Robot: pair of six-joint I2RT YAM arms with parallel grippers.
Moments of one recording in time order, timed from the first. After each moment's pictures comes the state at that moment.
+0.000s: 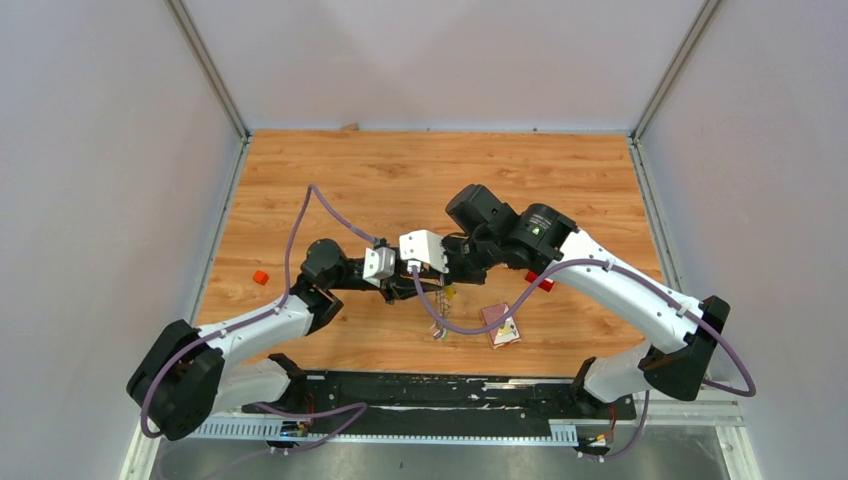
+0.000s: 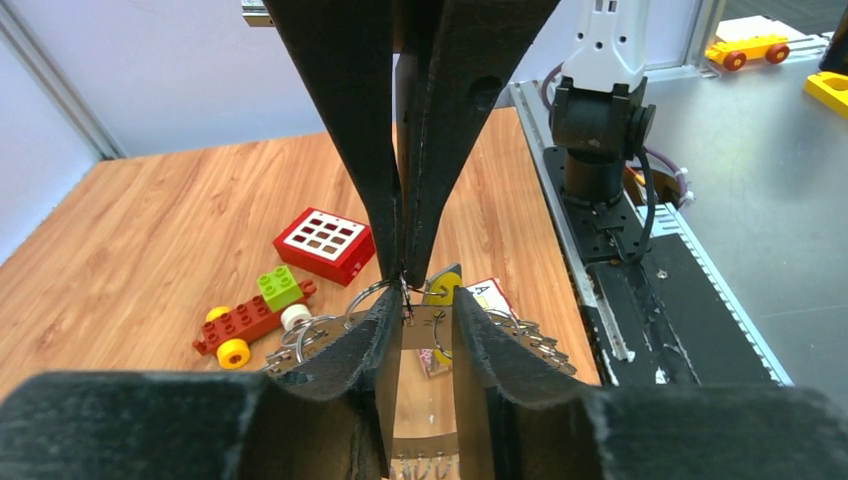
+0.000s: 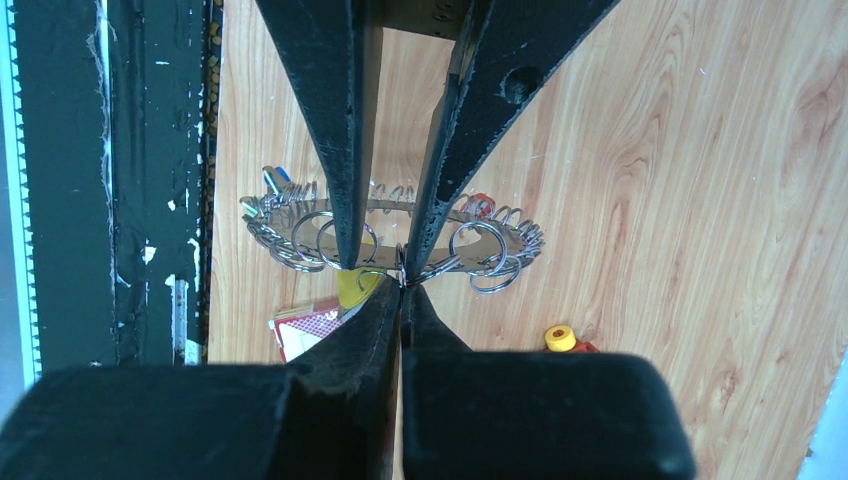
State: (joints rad) left arm -0.67 1.14 0.45 0.86 0.96 0.01; right arm 0.96 1.42 1.53 -1.06 -0.28 -0.72
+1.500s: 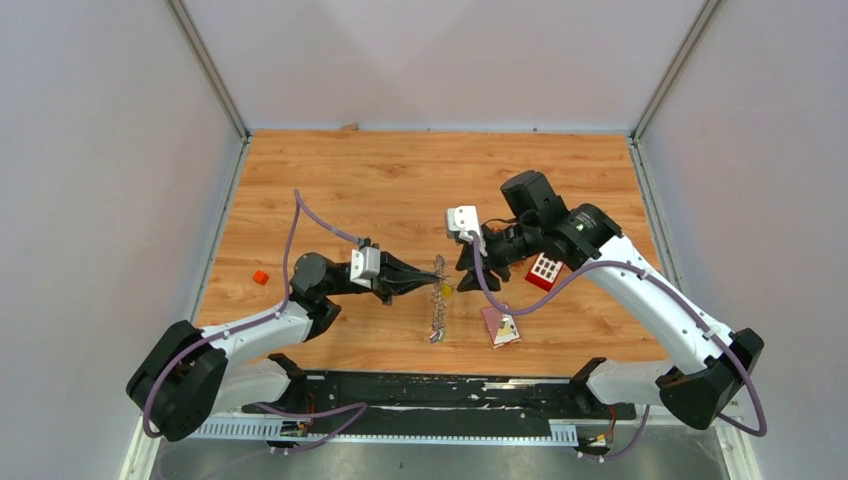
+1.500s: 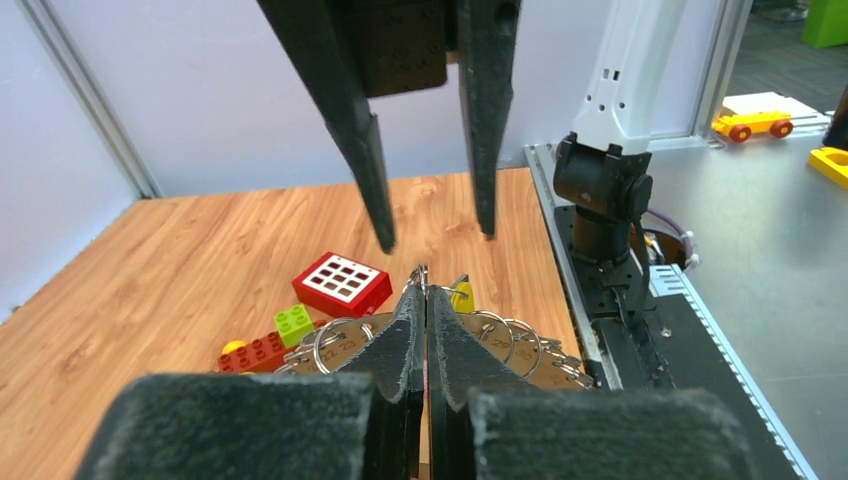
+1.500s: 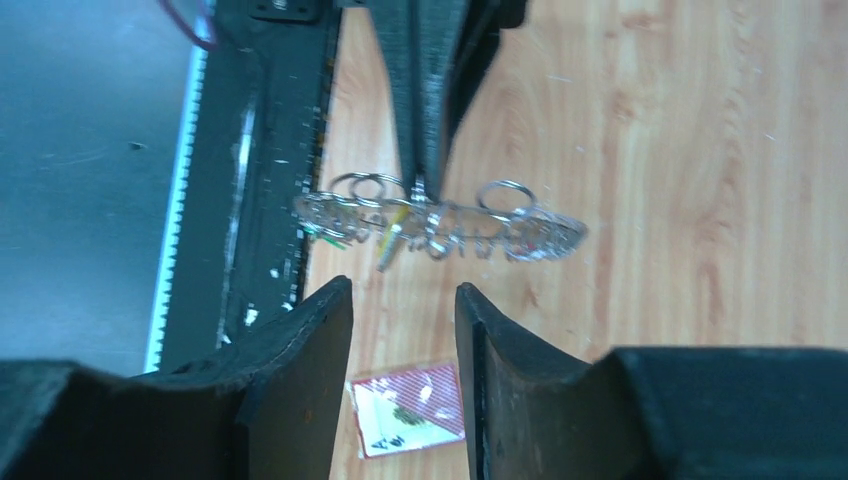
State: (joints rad) left arm -0.67 1.14 0.38 1.13 0.89 -0.15; right arm 0.70 1.26 1.36 -0.95 -0.72 -0.68
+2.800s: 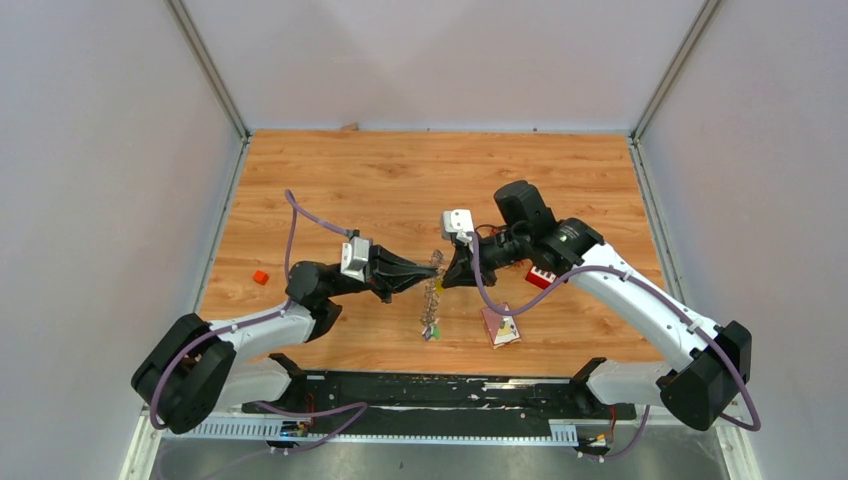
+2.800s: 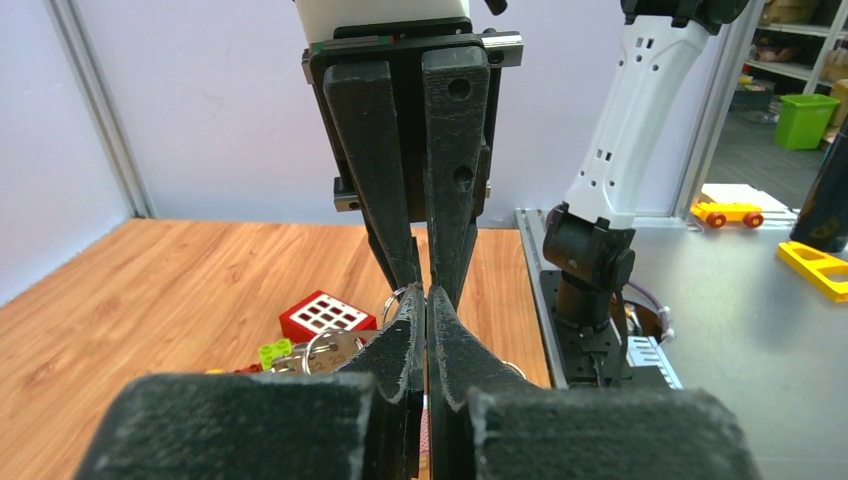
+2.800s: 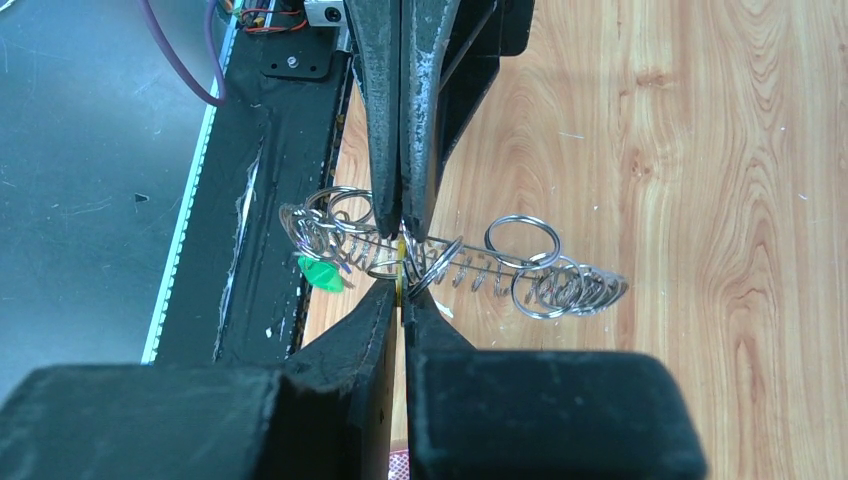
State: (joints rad) left arm -0.66 1.18 0.35 1.35 0.81 -0.37; right arm 0.70 1.25 1.16 -0.64 -0.87 -0.57
